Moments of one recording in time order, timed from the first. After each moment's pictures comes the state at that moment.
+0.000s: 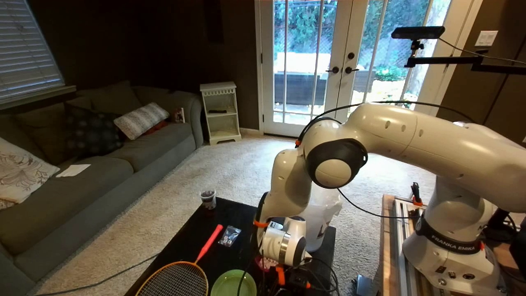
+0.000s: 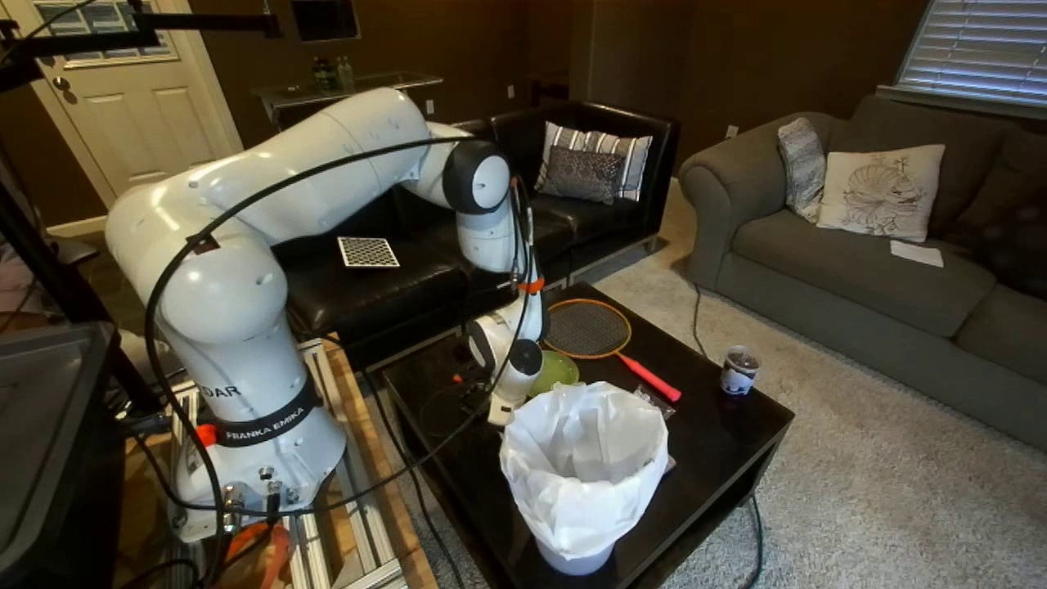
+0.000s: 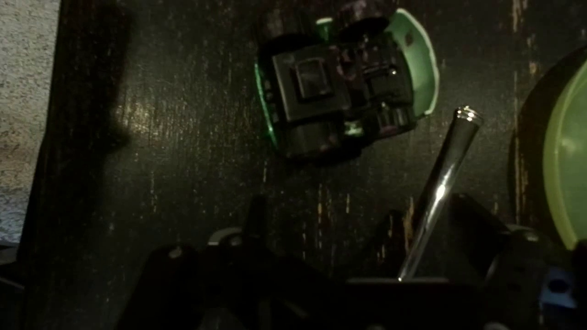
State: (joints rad) arm 0.28 1.28 0.00 -1.84 1.76 2.70 -0.08
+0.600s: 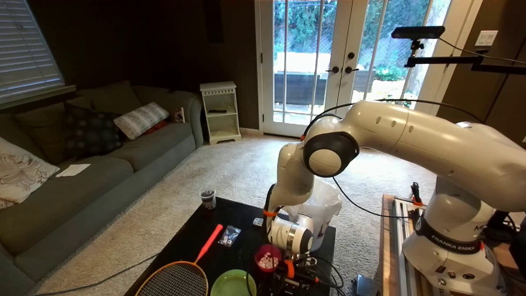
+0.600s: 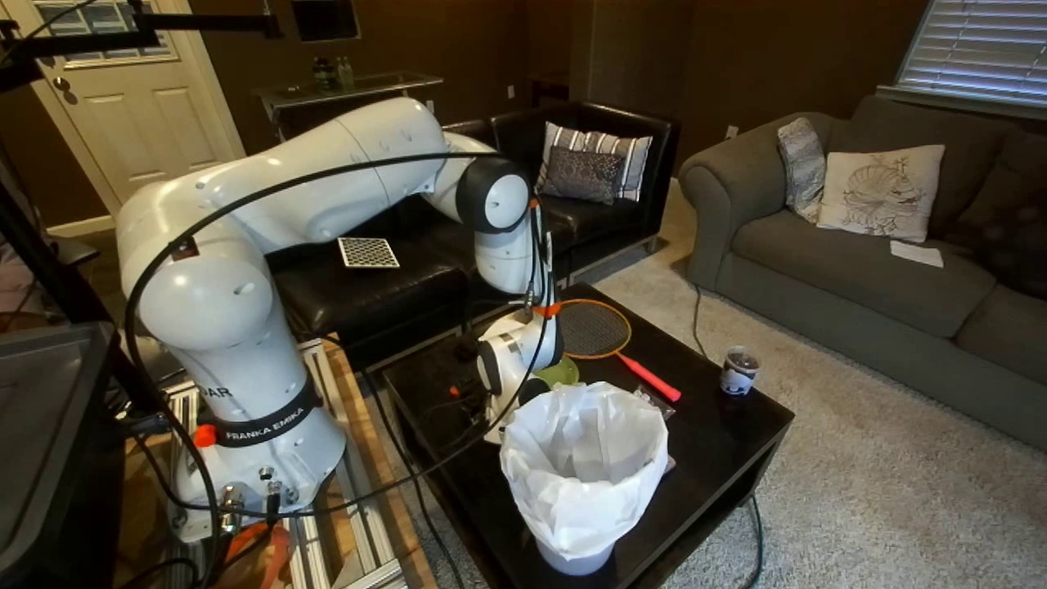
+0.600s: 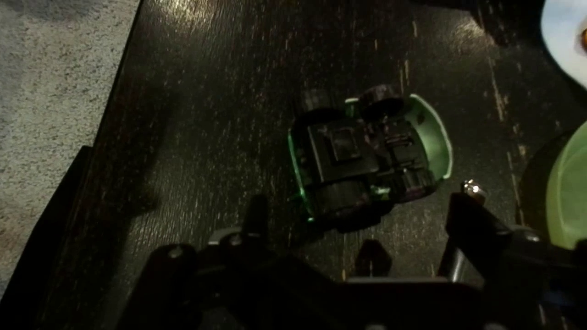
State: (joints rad) arm 0.14 1.31 0.01 -1.87 1.70 2.41 -0.20
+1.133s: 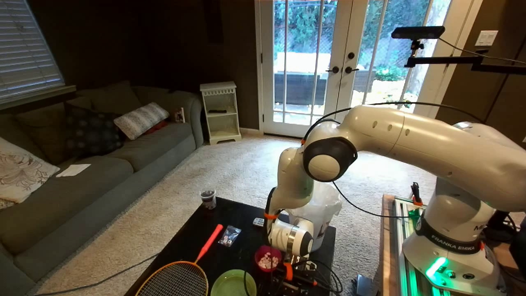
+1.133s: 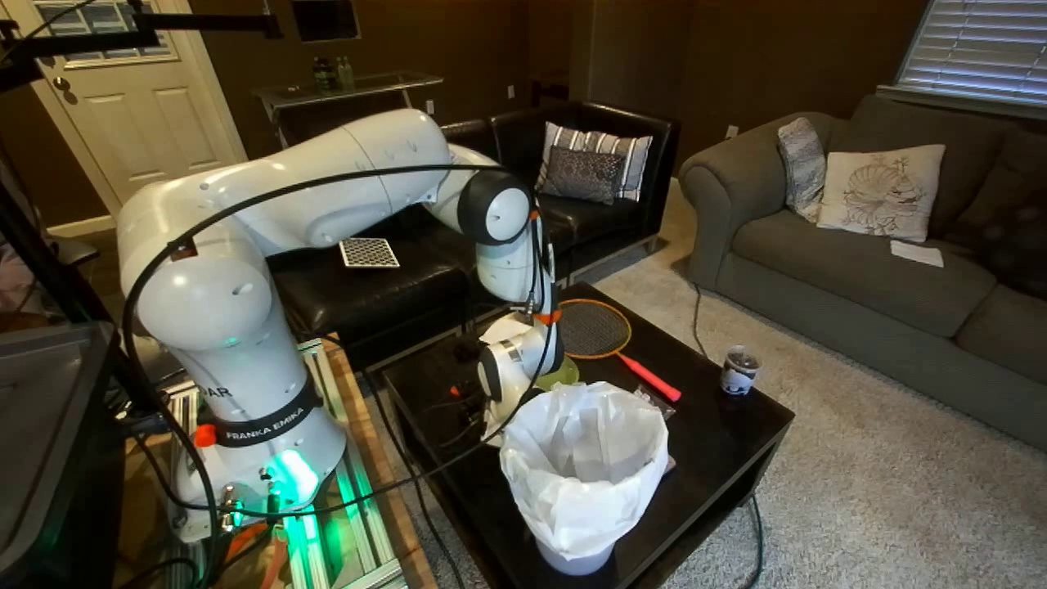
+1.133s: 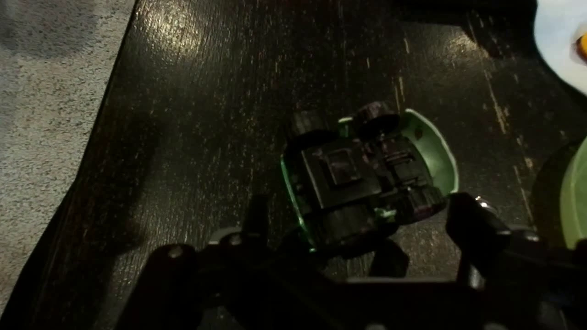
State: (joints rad) arm 0.13 1.36 0.01 -1.82 1.70 2.35 -0.17
